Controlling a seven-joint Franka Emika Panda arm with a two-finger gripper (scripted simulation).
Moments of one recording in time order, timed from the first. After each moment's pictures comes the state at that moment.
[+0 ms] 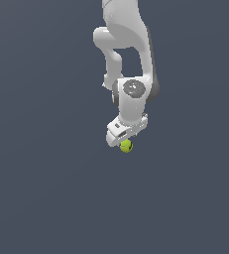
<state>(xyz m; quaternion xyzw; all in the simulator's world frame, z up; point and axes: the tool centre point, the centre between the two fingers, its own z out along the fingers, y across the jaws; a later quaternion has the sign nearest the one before) -0.031 0.061 0.092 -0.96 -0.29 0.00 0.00</state>
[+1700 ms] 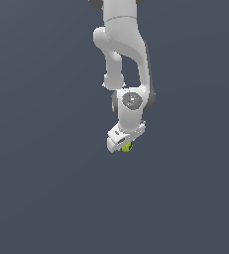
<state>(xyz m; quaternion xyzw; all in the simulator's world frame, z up) -0.033 0.060 0.044 -0.96 -0.29 0.00 0.00</state>
